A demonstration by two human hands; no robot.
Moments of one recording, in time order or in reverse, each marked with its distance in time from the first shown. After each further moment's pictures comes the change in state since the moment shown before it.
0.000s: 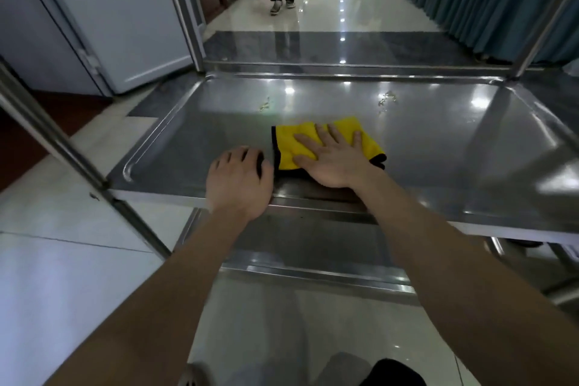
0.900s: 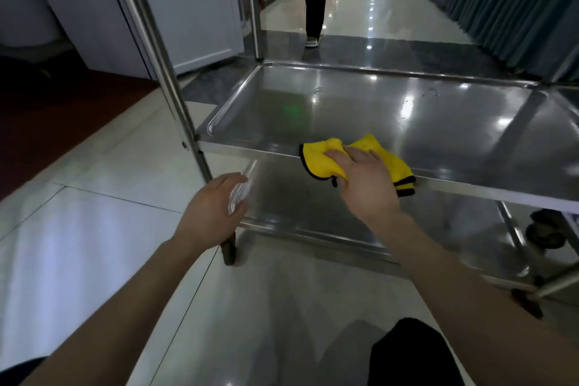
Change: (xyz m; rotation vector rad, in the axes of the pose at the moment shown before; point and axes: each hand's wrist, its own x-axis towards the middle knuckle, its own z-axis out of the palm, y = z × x) left_hand -0.149 -0.164 -0.058 -0.294 -0.179 0.011; right_hand -0.136 -0.102 0.045 0.064 0.468 -0.183
